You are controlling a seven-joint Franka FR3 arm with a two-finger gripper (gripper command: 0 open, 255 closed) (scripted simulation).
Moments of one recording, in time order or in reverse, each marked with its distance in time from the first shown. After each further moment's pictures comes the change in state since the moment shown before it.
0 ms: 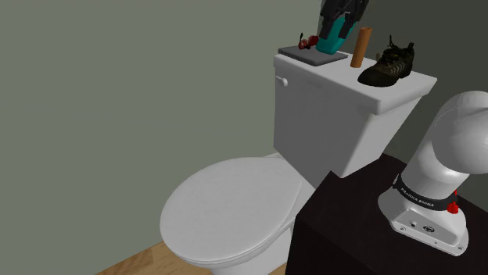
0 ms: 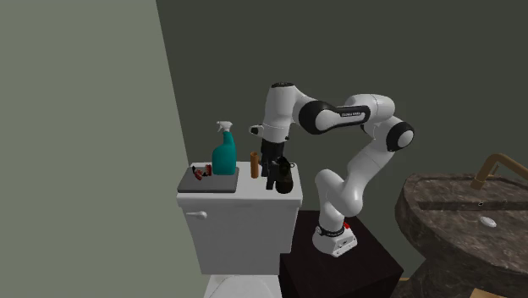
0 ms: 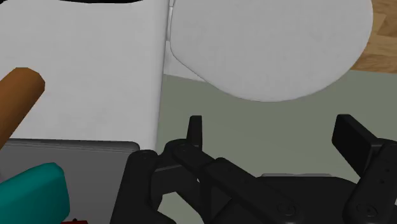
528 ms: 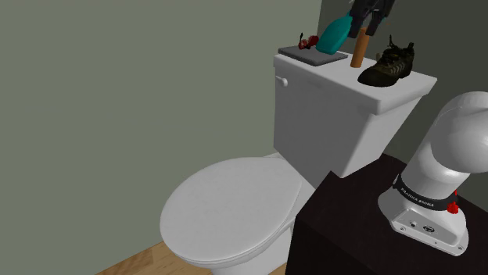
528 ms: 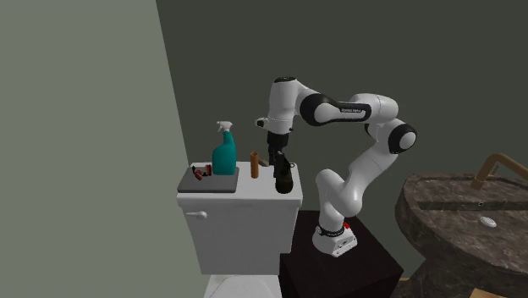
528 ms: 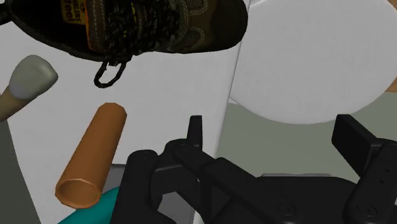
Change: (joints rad) arm -0.046 -0.072 -0.072 -0.003 -0.100 -0.152 -0.073
